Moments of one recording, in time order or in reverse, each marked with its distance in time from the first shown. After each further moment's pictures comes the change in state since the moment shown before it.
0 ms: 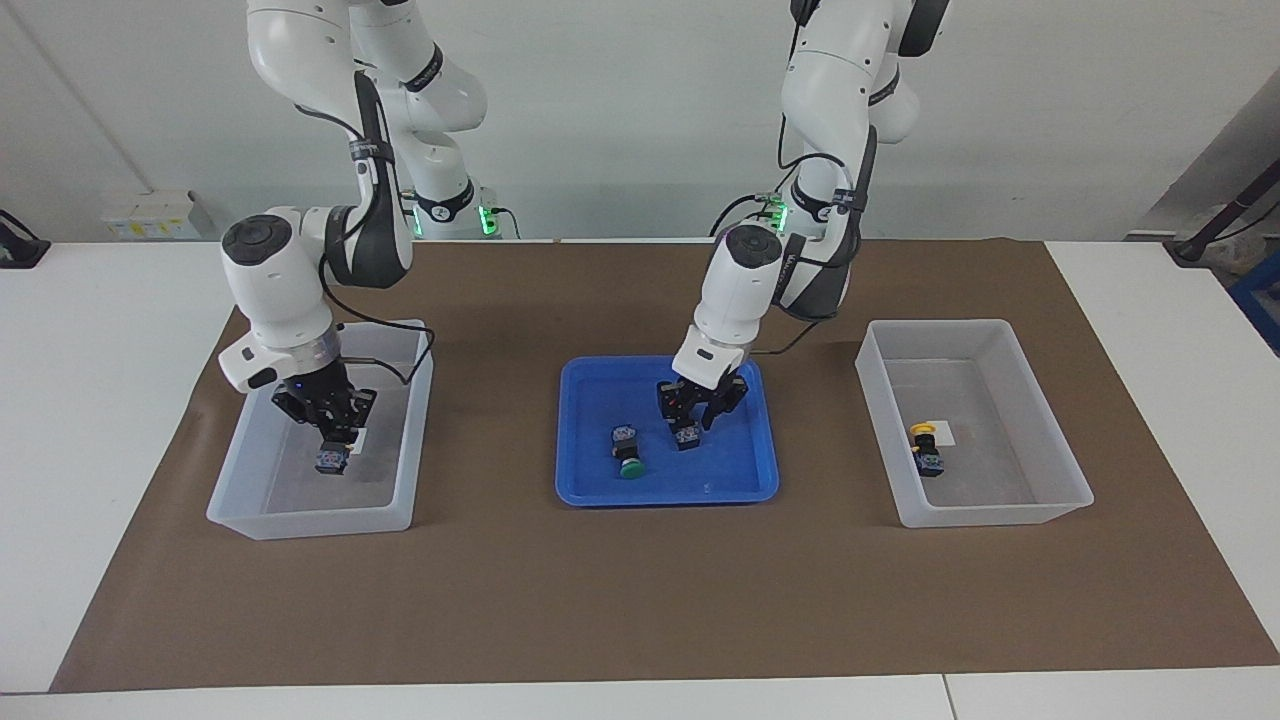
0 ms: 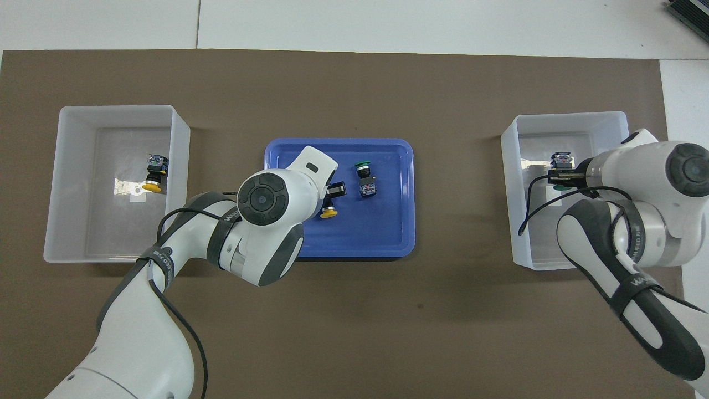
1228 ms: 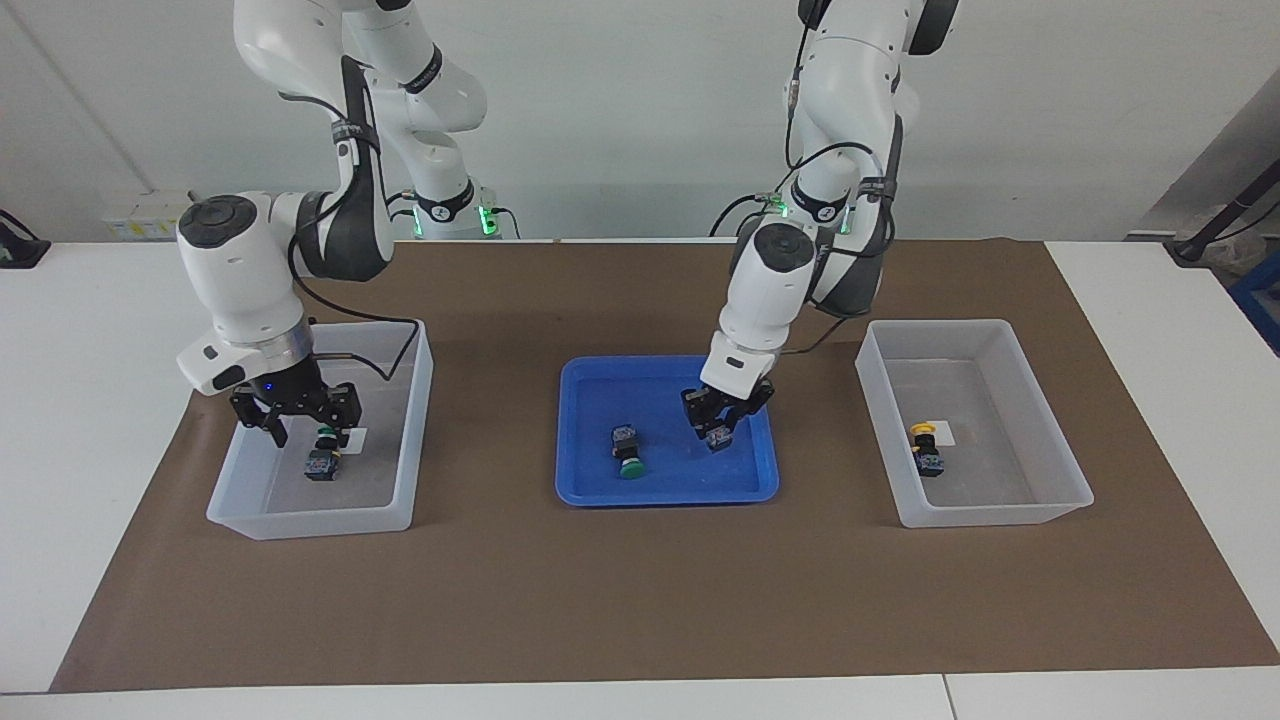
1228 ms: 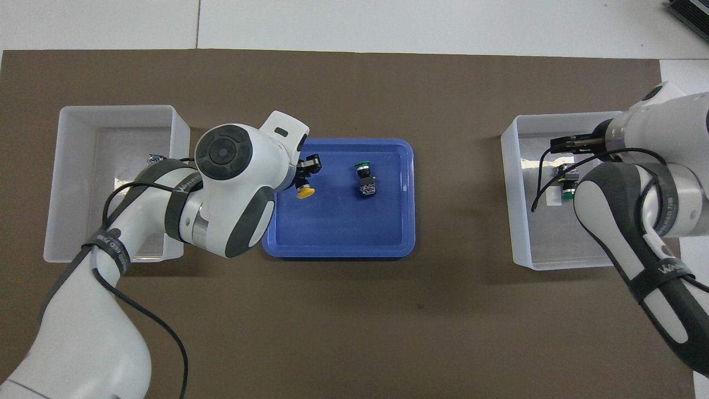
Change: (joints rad) left arm 0.103 -0.059 0.018 0.160 0.000 -0.294 0.013; right arm 0.043 0.003 0.025 0.273 0.005 -0.216 -0.050
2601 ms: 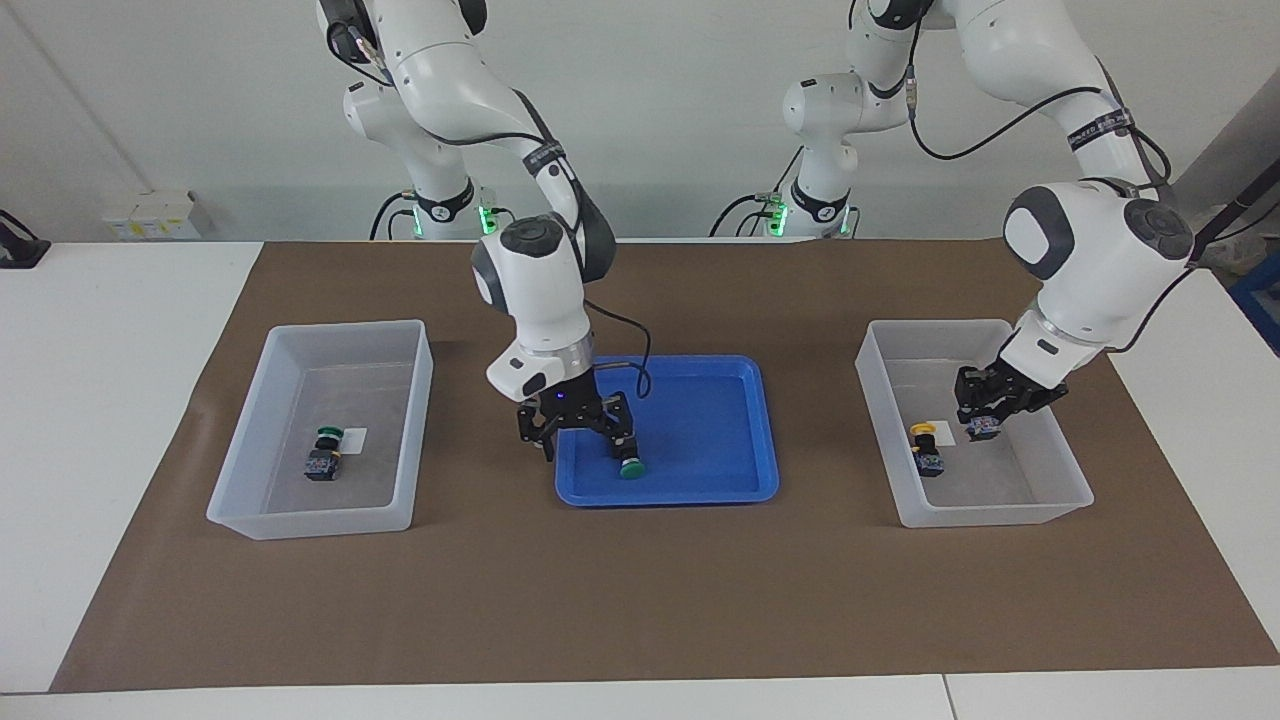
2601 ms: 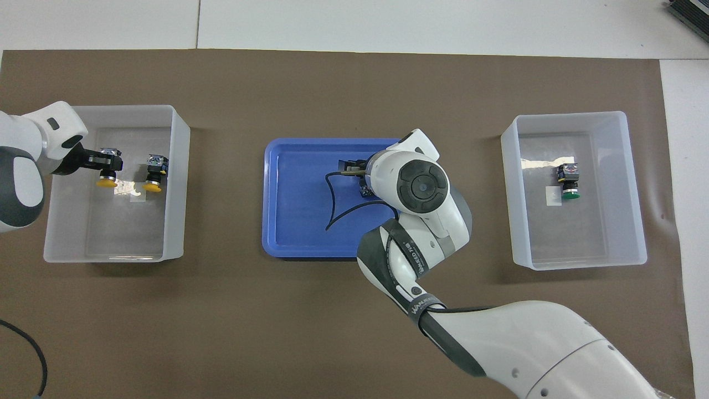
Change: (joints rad) left arm 0.573 -0.008 0.009 -0.086 -0.001 0.024 1.027; right arm 0.522 0.293 0.007 0.076 0.002 0.335 0.631
